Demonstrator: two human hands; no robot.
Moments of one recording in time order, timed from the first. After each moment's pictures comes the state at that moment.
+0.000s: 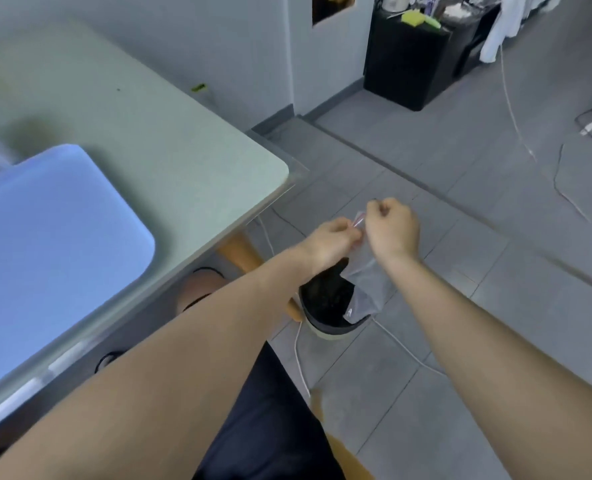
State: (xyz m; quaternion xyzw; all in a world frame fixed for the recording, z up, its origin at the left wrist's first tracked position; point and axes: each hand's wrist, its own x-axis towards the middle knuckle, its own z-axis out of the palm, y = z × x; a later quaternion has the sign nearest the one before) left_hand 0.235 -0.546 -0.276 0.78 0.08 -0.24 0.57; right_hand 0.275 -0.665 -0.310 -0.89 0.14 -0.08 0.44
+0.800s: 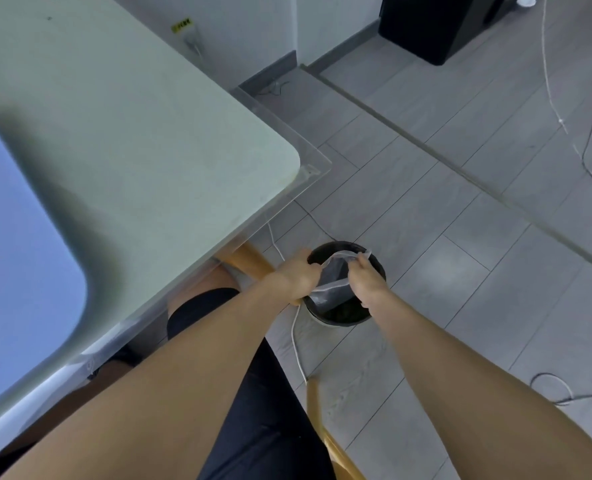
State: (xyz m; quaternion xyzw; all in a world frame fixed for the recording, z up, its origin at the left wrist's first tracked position) left_hand 0.256 -0.493 -0.389 0.81 0.18 -0.36 0.42; right_hand 0.280 -0.639 -0.463 -0.82 0.23 0.36 0.39
